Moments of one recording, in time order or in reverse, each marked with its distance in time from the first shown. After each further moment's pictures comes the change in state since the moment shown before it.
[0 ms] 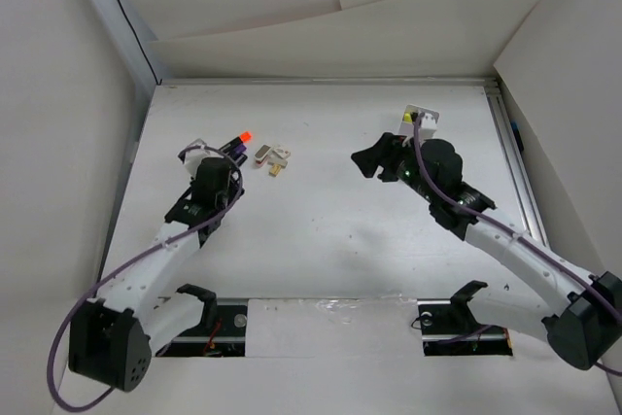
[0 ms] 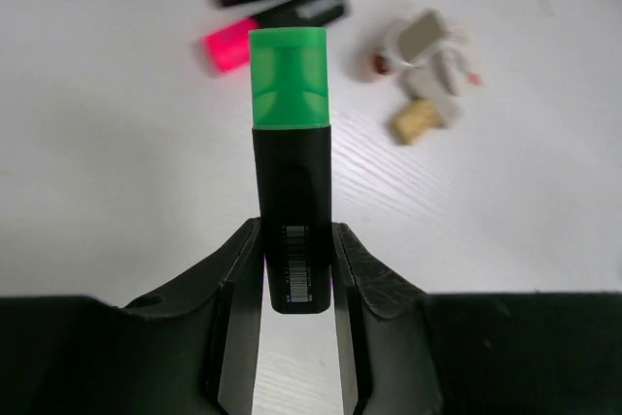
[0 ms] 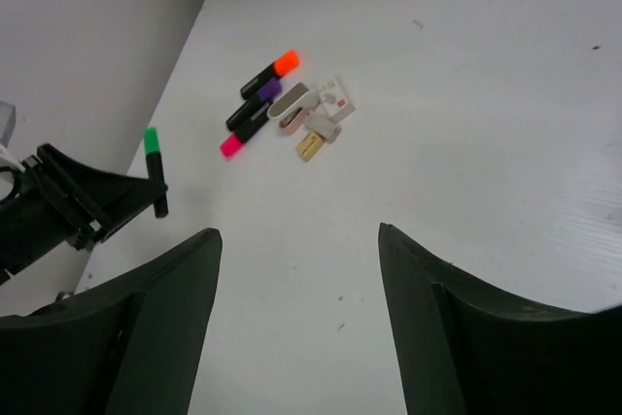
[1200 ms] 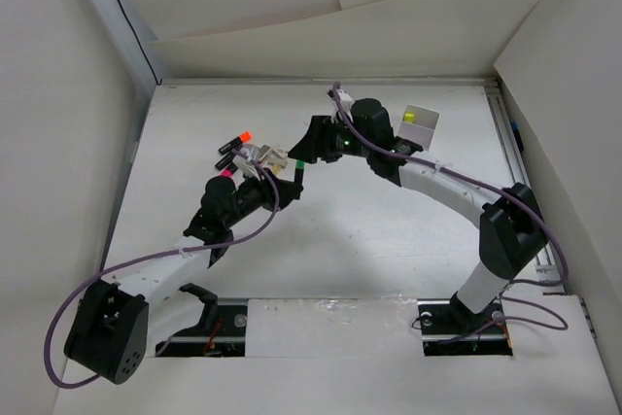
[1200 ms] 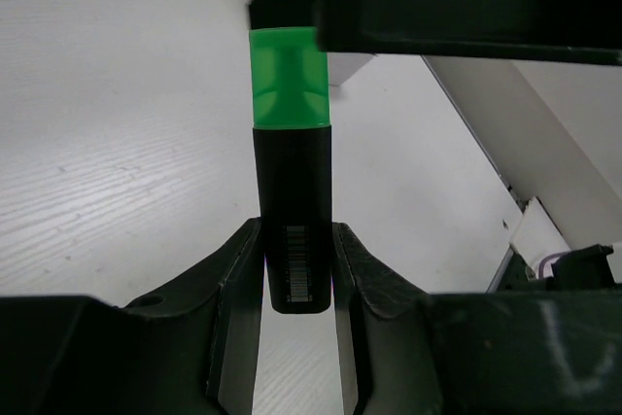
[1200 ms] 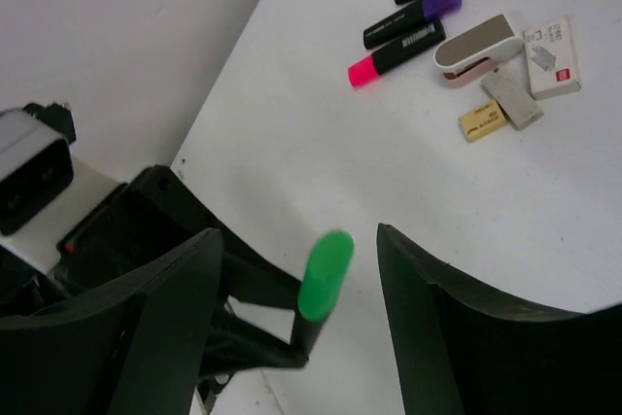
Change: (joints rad) left arm -0.105 -0.003 -0.272 0.866 0.789 0.161; right arm 0.071 0.589 0.458 0.013 -0.442 0.011
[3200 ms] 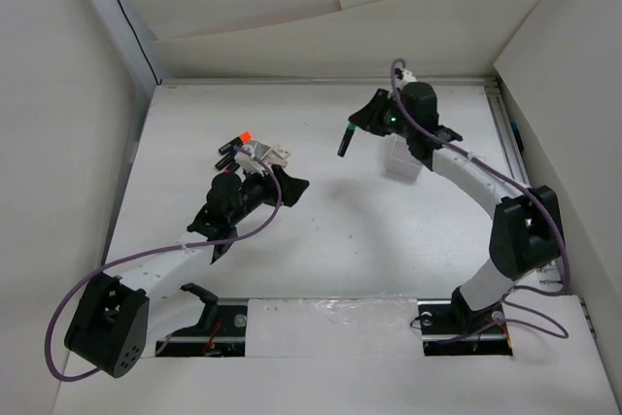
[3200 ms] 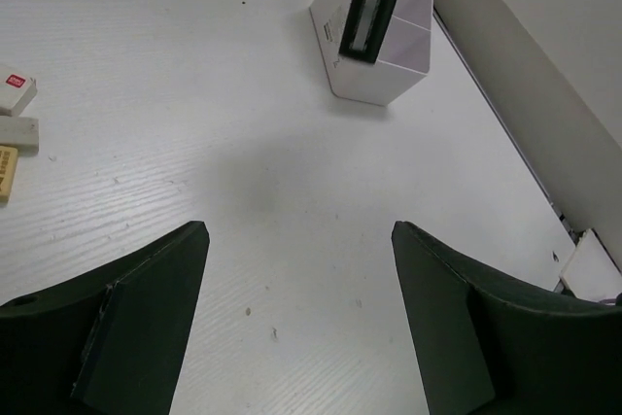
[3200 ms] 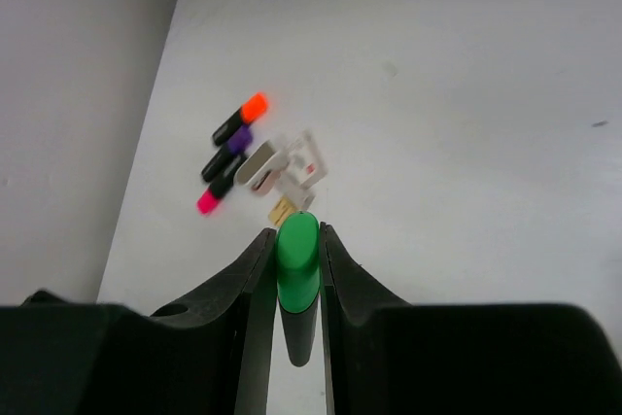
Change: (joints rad) left arm -0.066 0.040 0.042 -0.043 -0.155 0.058; right arm -0.255 -0.027 -0.045 -0.004 0.168 0.024
